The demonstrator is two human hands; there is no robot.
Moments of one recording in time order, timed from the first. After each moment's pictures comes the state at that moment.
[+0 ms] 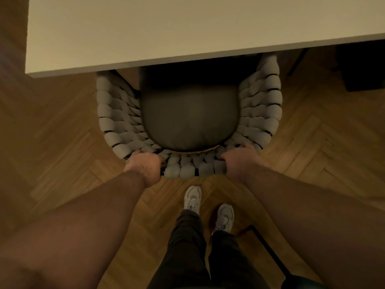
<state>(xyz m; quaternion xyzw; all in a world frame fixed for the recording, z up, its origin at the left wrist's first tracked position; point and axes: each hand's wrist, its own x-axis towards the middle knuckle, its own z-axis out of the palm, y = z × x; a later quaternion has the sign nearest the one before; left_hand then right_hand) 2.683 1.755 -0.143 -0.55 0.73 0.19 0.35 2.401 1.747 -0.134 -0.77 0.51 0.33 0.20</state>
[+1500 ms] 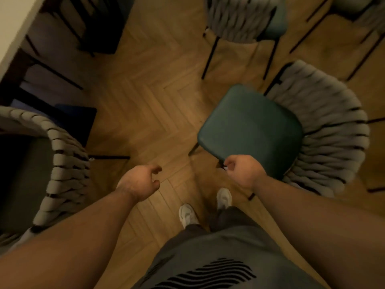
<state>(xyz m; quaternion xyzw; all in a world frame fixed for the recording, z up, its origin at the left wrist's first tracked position) 2.440 2.087 -0.045 -0.12 0.93 0.17 0.31 2.332 2.406 -0.074 -0.09 0.92 -0.17 0.35</state>
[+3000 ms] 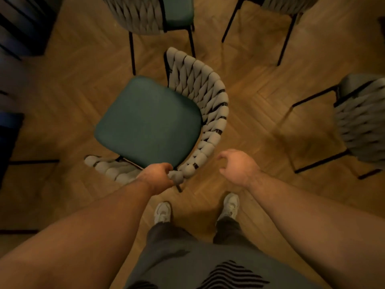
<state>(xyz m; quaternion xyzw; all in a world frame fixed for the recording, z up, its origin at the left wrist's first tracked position) 2.334 2.631 -0.086 -0.11 0.89 0.21 0.38 2.269 2.900 -0.070 -0.13 0.93 -0.12 0.32</state>
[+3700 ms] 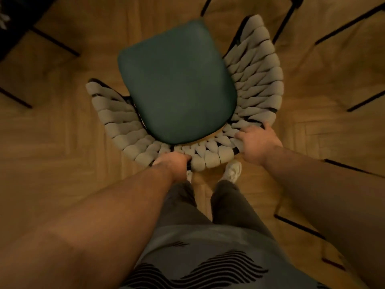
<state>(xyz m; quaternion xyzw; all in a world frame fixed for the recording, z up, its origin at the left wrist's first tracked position) 2.287 2.710 -0.150 -0.21 0.84 0.23 0.44 2.066 2.864 -0.132 -0.50 0.77 0.26 0.31</state>
